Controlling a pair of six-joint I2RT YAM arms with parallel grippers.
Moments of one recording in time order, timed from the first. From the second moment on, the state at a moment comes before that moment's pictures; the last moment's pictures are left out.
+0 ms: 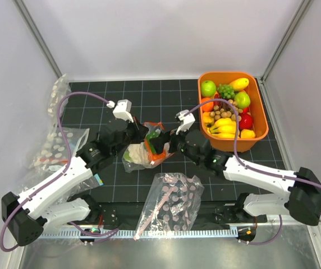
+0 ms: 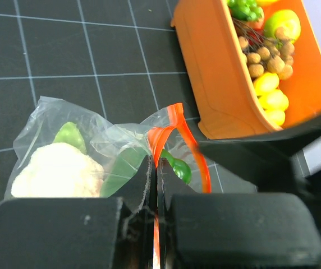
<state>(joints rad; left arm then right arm) -0.77 1.04 0.92 -0.23 -0.25 -0.62 0.97 1.23 0.76 0.26 0.25 0.45</state>
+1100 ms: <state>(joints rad) -0.71 1.06 0.94 -0.27 -0.26 -0.63 0.97 1.08 0.87 -0.09 0.58 0.44</state>
